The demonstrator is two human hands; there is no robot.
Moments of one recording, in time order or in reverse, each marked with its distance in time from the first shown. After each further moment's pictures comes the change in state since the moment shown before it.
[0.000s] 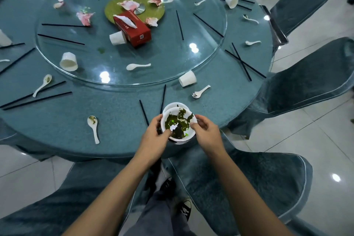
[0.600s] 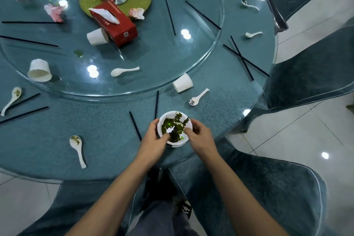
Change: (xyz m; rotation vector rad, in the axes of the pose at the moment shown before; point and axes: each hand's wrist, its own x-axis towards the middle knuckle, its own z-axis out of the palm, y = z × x) left_hand 0.108 -0.007 0.015 0.025 -0.082 -0.134; right_hand 0.088 0.009 0.028 -0.116 -0.009 0.106
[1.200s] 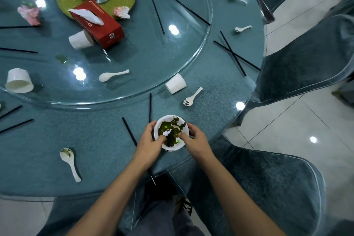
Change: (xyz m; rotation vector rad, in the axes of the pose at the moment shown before) left_hand 0.021 0.006 -0.005 0.104 -0.050 -0.002; right_hand 0.005 0.003 0.007 0.046 0.004 0.086
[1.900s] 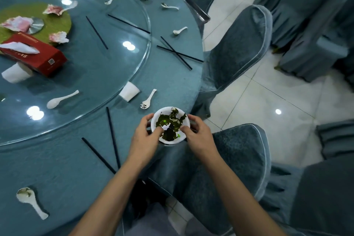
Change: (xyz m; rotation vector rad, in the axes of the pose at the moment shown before) left_hand -0.051 0.067 0.063 0.009 -0.151 0.243; right_hand -0.070 0.001 -0.093 0.169 0.331 -0.065
